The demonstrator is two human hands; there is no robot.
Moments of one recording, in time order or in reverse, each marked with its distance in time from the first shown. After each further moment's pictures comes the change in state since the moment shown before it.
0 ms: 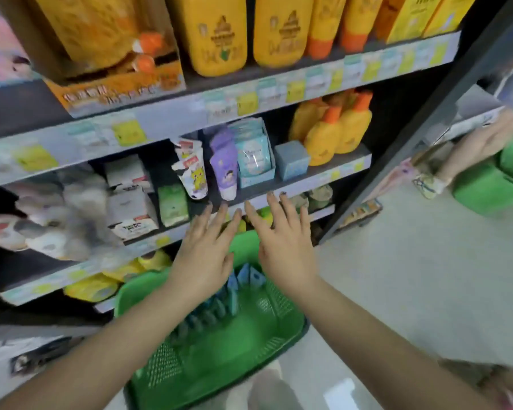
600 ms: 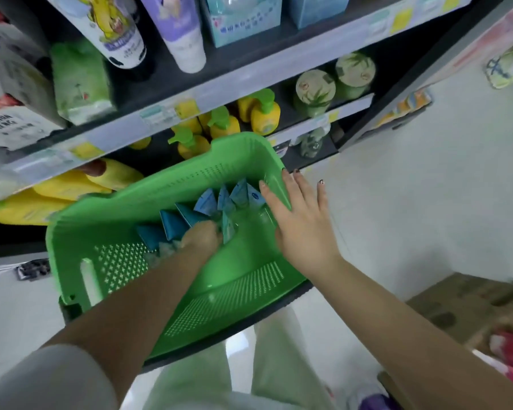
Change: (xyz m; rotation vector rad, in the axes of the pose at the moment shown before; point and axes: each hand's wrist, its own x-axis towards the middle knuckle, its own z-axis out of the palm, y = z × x) left_hand -0.034 -0.008 0.278 -0.256 -0.869 -0.613; right_hand -0.097 0.055 0.162 0.058 -0.301 0.022
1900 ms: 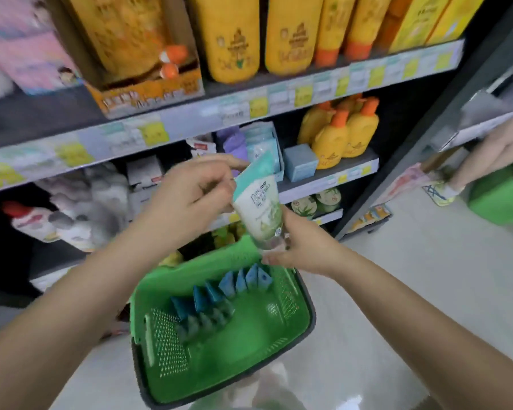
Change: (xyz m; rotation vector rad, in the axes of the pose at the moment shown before) left_hand -0.298 0.020 -0.281 -0.654 0.657 1.032; right_hand 0.040 -0.047 -0.239 0.735 -0.325 -0.042
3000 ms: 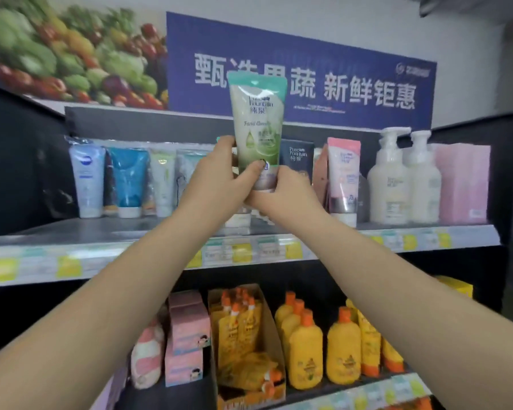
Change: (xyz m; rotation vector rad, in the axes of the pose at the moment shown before) left_hand 0.110 0.270 -0.231 0.447 0.767 0.411; right_hand 0.029 -0.408 -0.196 -0.010 0.750 -0.660
